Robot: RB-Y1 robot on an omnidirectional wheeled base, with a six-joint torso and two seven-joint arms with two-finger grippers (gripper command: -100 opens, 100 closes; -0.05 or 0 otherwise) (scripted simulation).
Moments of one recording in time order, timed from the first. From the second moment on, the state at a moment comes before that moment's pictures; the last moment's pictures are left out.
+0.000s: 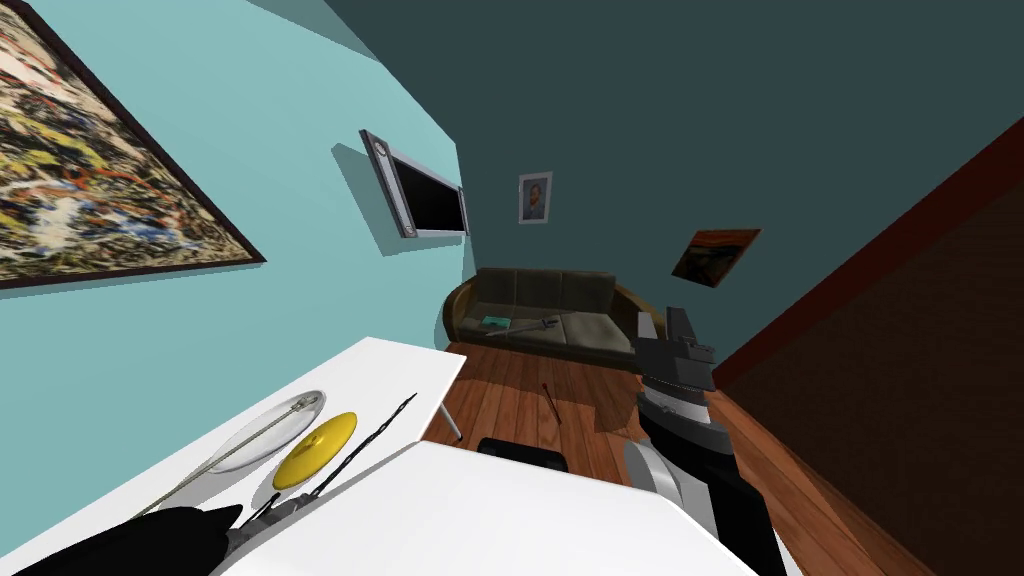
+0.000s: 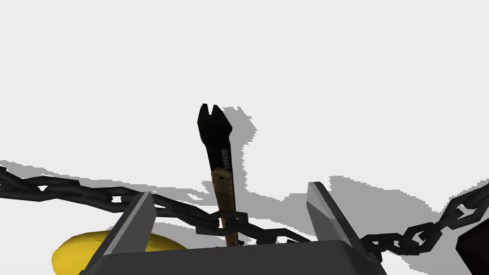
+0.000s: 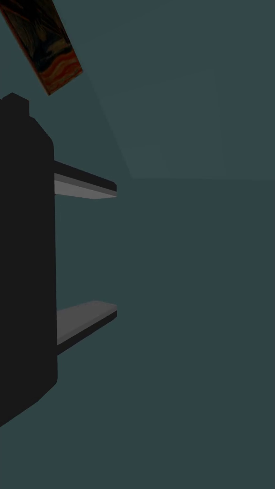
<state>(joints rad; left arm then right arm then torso) 1.14 0.87 0.22 -1.88 0.70 0.71 -0.21 0.55 0.01 0.04 -2.39 -0.03 -0.51 0.10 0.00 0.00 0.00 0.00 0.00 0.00</state>
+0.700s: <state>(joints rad) 1.03 0.99 0.08 -1.86 0.65 0.68 -0.12 0.55 0.01 0.04 -2.39 -0.03 -0.51 0.10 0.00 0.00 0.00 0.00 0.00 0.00</state>
